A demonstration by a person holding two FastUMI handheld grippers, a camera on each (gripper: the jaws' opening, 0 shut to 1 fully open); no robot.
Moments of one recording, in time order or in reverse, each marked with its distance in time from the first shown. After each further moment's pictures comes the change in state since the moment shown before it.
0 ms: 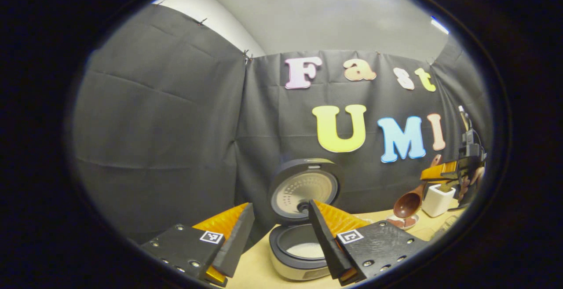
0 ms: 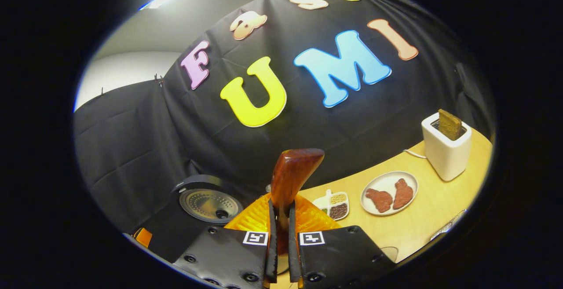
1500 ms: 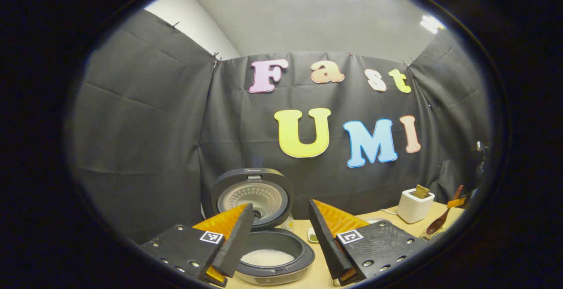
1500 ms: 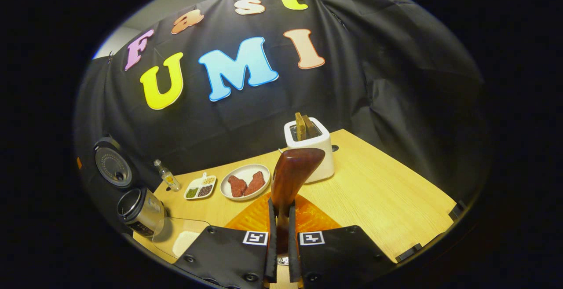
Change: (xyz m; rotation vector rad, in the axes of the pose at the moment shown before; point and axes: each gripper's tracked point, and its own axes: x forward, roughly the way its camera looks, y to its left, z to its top) left arm 0.001 -0.115 0.027 0.025 -0.011 -0.145; right arm -0.159 -0.271 -0.032 -0.145 0.055 -0.510
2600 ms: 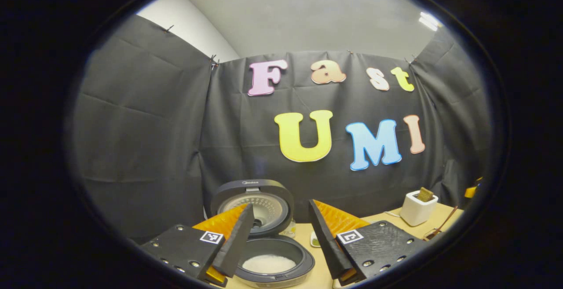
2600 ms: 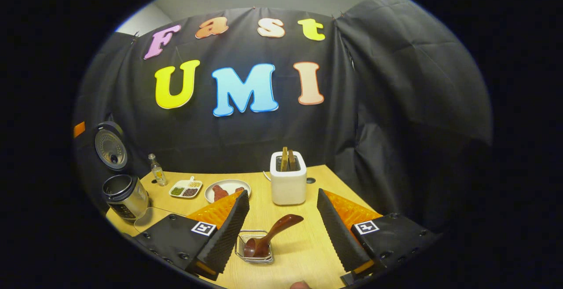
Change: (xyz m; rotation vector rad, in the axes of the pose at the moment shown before) left arm 0.041 -0.007 0.034 0.019 0.007 0.022; right arm -0.093 -0.015 0.092 -0.244 -0.212 -0.065
